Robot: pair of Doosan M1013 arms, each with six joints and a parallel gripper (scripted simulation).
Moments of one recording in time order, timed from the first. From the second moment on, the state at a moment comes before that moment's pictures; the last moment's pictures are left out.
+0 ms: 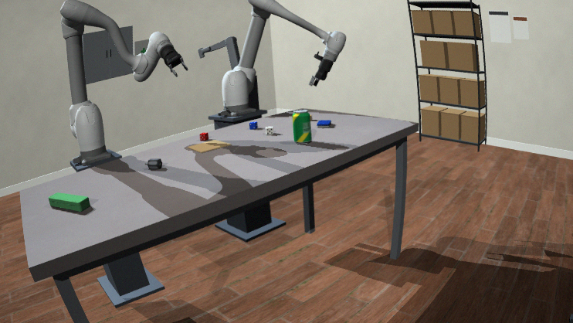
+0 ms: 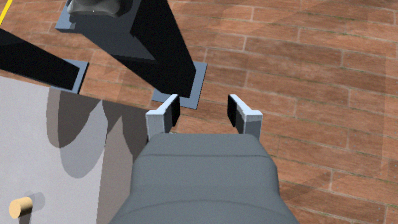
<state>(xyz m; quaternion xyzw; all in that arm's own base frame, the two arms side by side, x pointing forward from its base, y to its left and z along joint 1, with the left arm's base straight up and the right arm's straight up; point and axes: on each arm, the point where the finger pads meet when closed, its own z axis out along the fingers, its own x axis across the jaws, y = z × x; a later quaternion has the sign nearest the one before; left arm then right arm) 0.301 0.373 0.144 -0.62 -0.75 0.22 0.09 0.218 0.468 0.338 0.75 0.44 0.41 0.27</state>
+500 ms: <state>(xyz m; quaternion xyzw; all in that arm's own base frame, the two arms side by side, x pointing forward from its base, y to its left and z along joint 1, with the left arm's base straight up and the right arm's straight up) 0.125 0.386 0.146 -0.35 -0.88 0.30 0.06 0.218 0.468 0.338 0.75 0.44 0.41 0.27</state>
